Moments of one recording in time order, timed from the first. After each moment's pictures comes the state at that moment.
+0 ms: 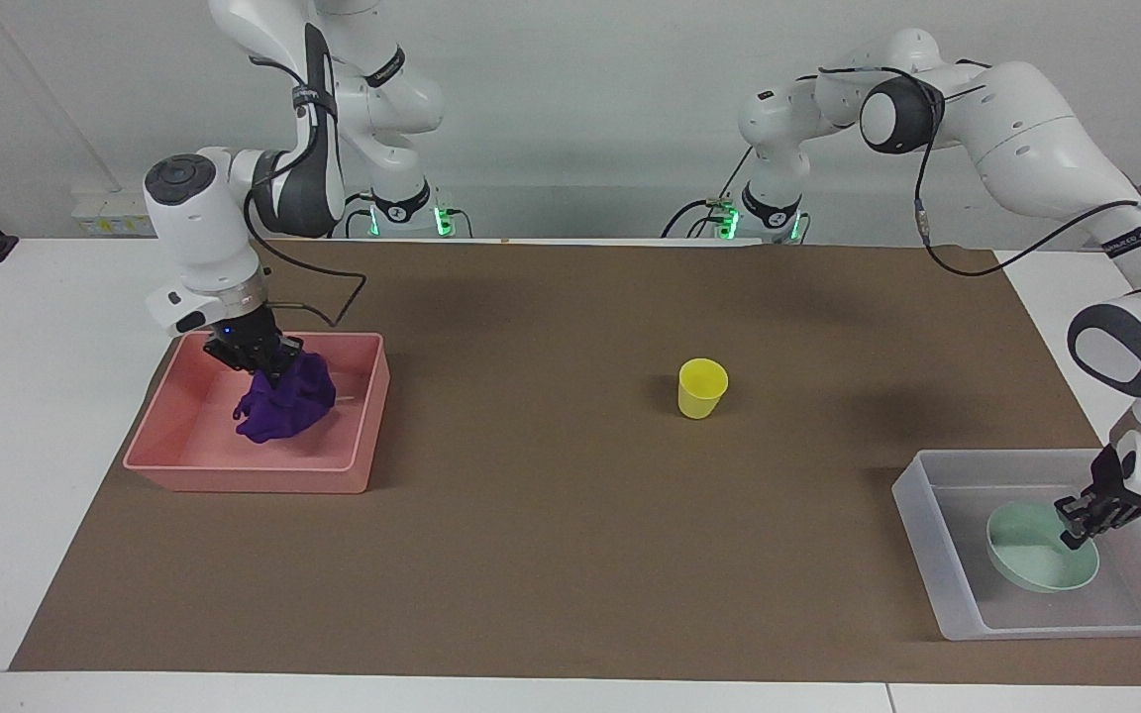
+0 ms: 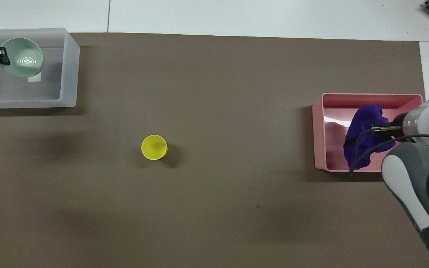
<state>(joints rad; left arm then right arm) 0.25 0.76 -0.06 -1.12 -0.04 2.14 0.12 -0.05 0.04 -0.07 -2.13 -0.10 2.26 -0.03</state>
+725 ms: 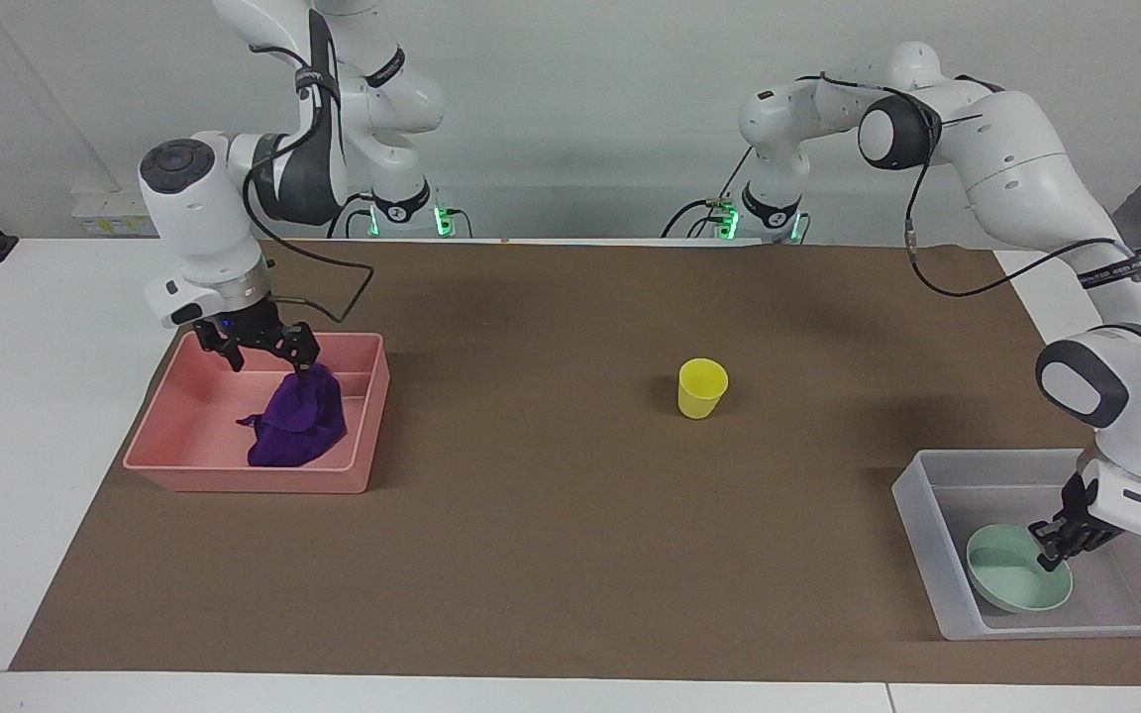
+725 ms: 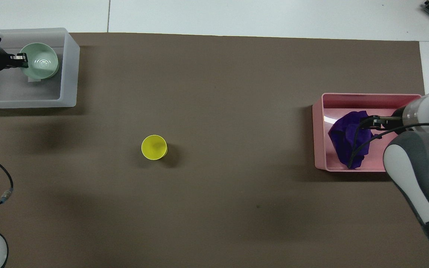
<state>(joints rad) 0.24 0.82 -0.06 -1.17 -0.04 2.27 0.12 -0.04 0.01 -0.04 -1.98 -0.09 2.06 0.08</state>
